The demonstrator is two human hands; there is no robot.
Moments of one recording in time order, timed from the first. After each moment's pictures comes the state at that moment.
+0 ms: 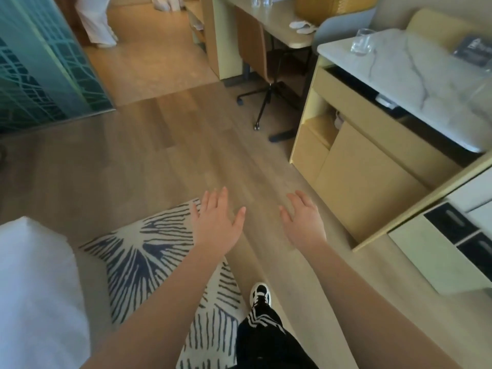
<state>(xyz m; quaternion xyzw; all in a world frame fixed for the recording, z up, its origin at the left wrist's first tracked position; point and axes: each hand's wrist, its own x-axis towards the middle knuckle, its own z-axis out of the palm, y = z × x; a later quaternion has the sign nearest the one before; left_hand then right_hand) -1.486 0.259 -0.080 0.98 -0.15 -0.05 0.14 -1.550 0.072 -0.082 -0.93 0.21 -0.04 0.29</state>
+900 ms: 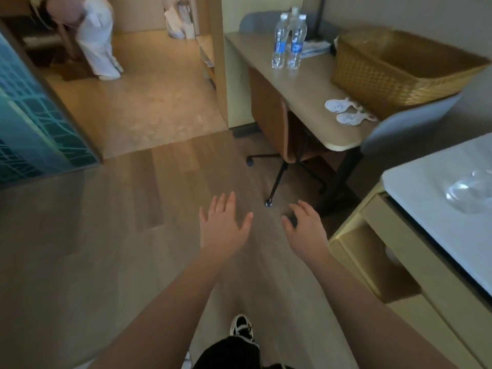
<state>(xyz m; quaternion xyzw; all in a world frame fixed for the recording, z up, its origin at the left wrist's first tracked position) -0.815 0.014 -0.075 0.97 -0.11 -0.02 0.19 -0.868 -0.166 -0.077 -0.95 0.20 -0.03 0.25</state>
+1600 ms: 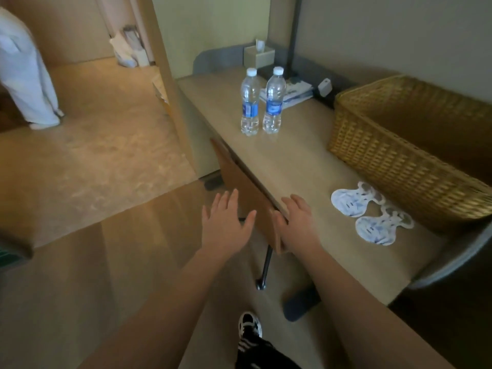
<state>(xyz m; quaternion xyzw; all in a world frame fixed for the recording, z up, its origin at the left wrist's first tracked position) -0.319 -0.200 -0.060 0.96 -0.22 -0.01 0.20 -0.391 -0.354 -0.055 -0.92 0.25 -0.08 0.29</state>
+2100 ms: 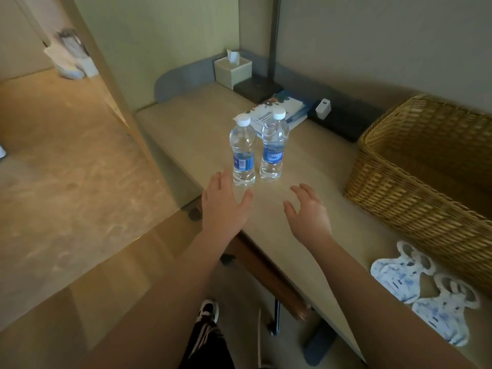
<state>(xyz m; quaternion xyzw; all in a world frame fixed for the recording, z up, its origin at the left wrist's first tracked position) -0.045 -0.312 -0.018 0.90 -0.26 -0.01 0.34 -0.159 -0.449 -0.033 -0.88 0.34 -0.14 0.31</state>
